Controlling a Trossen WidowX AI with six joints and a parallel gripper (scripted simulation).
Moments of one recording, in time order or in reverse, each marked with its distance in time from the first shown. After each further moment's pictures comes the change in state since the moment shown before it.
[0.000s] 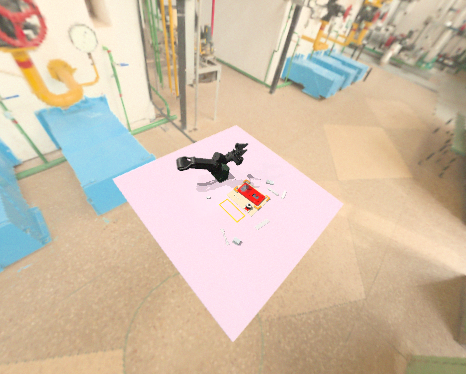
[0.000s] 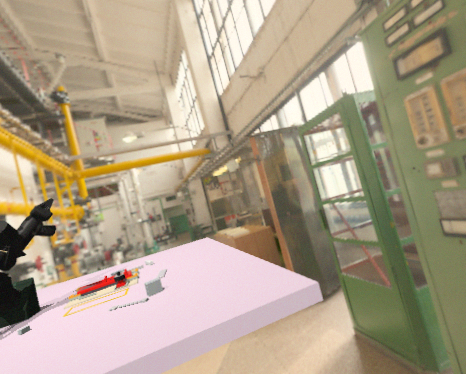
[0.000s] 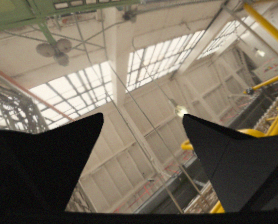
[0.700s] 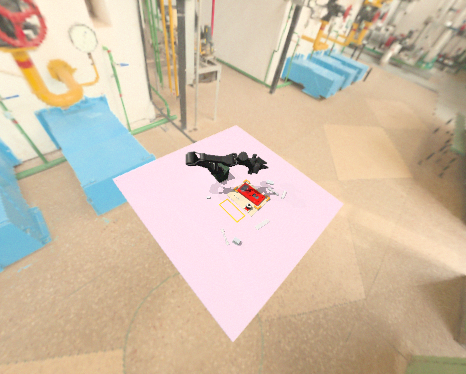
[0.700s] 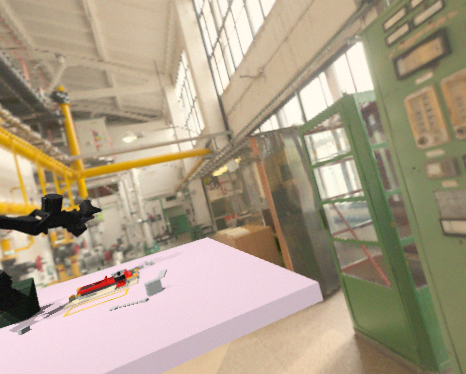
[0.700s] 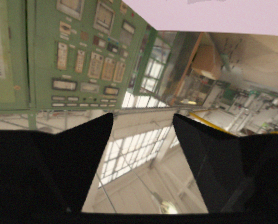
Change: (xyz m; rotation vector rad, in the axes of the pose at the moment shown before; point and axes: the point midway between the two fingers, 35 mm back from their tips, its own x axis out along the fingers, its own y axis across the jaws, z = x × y) arm 0.057 0.025 0.151 -0.071 -0.797 -0.166
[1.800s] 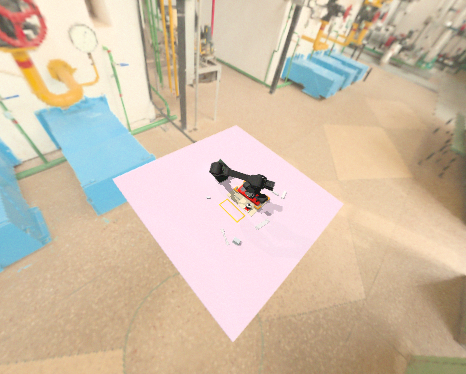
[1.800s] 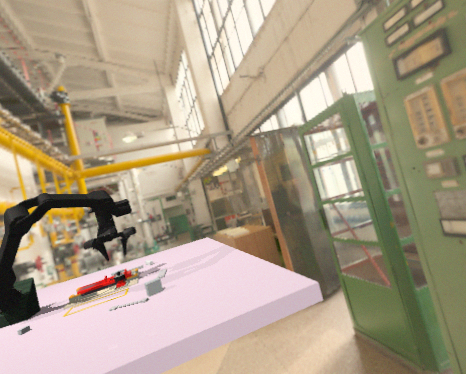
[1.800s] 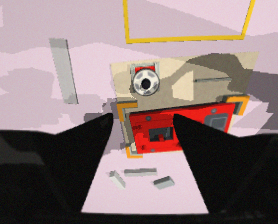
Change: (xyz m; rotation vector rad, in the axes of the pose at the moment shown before) arm -0.017 0.083 0.202 -0.366 -1.264 -0.753
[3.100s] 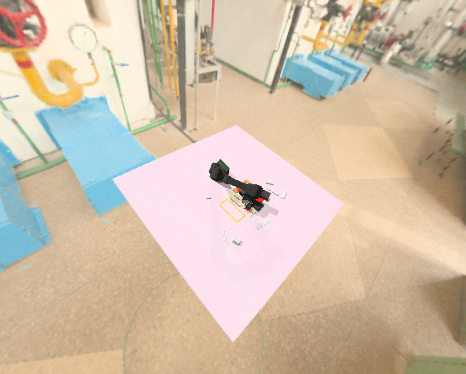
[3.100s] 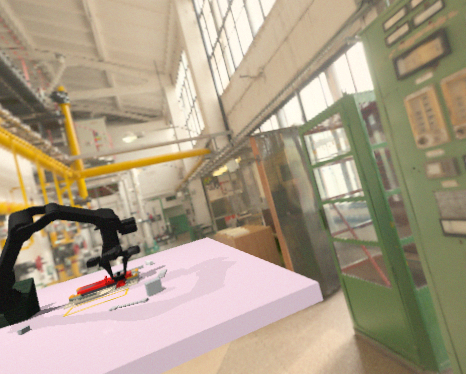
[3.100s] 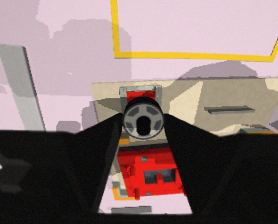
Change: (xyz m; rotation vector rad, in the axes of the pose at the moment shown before) arm 0.072 -0.005 0.024 -0.047 -0.059 -0.051
